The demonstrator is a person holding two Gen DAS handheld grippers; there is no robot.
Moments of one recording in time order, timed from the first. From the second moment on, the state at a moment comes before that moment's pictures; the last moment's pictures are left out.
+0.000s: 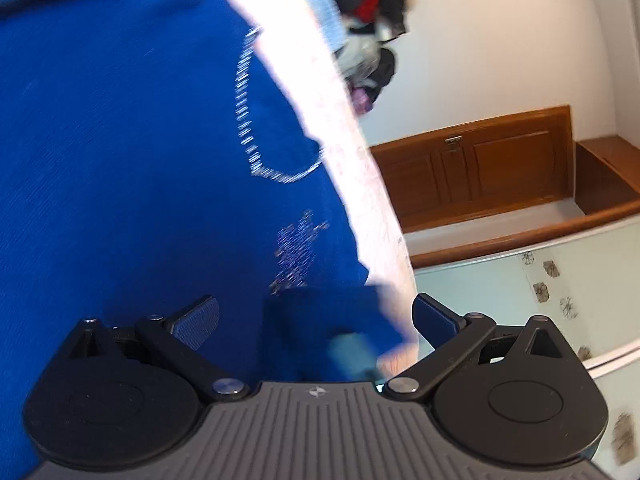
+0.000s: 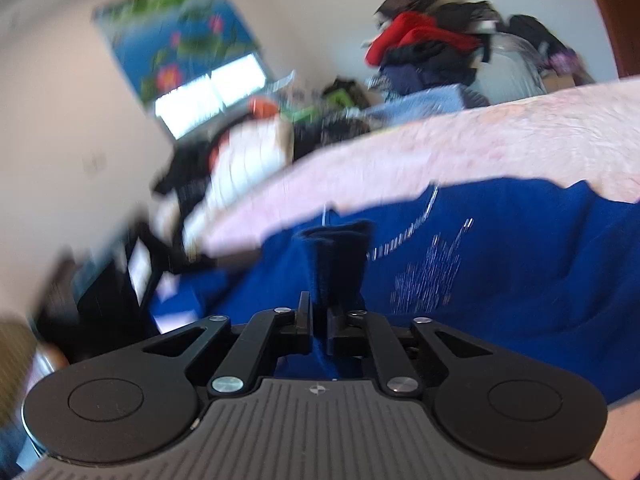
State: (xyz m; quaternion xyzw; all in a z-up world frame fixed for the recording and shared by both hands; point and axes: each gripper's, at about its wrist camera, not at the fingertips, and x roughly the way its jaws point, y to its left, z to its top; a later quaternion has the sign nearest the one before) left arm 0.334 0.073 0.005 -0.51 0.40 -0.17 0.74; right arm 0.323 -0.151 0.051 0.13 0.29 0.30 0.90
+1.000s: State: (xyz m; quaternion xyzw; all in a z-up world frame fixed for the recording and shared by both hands) left arm 0.370 0.088 0.054 -0.29 0.40 -0.12 0.86; right arm 0.305 -0.261 0.020 0.33 0.30 0.23 0.86
